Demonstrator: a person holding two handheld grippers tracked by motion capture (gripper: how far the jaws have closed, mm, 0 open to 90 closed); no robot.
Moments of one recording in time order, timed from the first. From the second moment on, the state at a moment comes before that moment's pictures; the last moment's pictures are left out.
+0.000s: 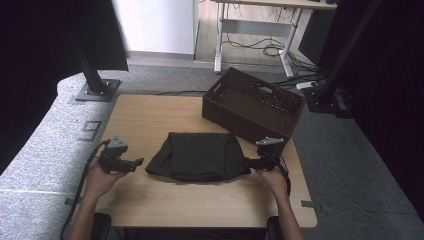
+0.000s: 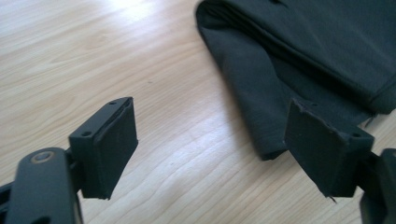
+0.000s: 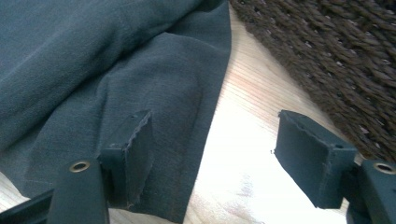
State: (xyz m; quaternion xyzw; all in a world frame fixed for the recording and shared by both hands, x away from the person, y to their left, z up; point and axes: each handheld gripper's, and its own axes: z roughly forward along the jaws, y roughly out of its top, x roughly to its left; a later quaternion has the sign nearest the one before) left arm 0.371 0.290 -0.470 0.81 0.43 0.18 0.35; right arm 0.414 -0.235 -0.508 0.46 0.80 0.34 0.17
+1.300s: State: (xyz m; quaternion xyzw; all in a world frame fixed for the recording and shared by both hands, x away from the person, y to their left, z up) left arm 0.440 0.210 -0.537 0.85 0.39 0.15 0.33; right arm 0.443 -0.186 -0.533 0.44 0.83 0.32 0.13
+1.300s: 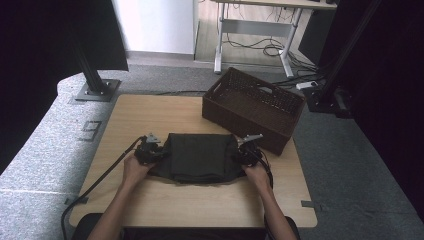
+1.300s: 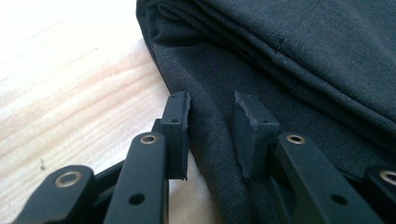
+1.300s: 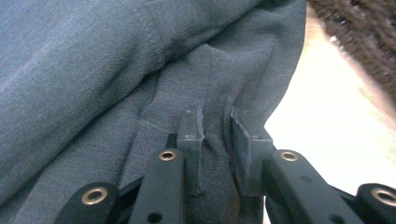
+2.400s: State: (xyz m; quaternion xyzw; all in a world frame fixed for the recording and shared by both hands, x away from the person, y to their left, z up) left arm 0.349 0.220 -0.537 0.87 0.35 0.11 0.34; right arm 0.346 -0.204 -0.538 0.39 0.85 0.35 0.10
